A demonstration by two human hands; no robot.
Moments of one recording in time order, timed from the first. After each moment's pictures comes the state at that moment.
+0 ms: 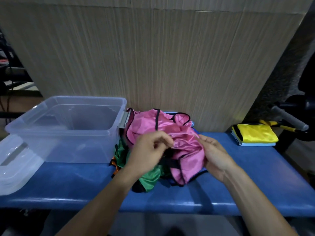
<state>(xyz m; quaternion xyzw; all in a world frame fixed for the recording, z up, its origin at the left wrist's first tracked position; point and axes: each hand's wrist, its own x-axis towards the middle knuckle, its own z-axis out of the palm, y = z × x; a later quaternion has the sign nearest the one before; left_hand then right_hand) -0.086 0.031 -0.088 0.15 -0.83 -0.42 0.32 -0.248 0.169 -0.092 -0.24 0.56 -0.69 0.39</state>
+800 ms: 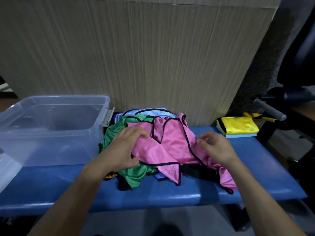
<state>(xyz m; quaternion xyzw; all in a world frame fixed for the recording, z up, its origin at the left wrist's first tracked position) -0.074 -0.017 -0.109 0.12 -0.97 -0.17 0.13 -0.318 0.213 -0.116 -0.31 0.87 -0.38 0.07</state>
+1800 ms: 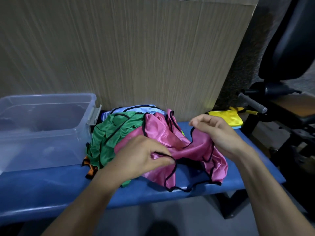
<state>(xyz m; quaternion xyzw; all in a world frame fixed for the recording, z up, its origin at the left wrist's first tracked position) -0.097 0.068 -0.074 -0.05 -0.94 -0.27 0.20 -0.298 0.240 -0.063 -0.39 0.65 -0.62 0.21</state>
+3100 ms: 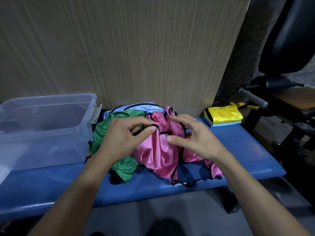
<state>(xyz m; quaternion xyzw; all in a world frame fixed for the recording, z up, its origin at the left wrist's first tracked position) -0.090 0.047 -0.059 0.02 -0.87 -0.31 0.39 -0.260 0.227 -0.075 -0.53 0.72 -0.44 0.08</state>
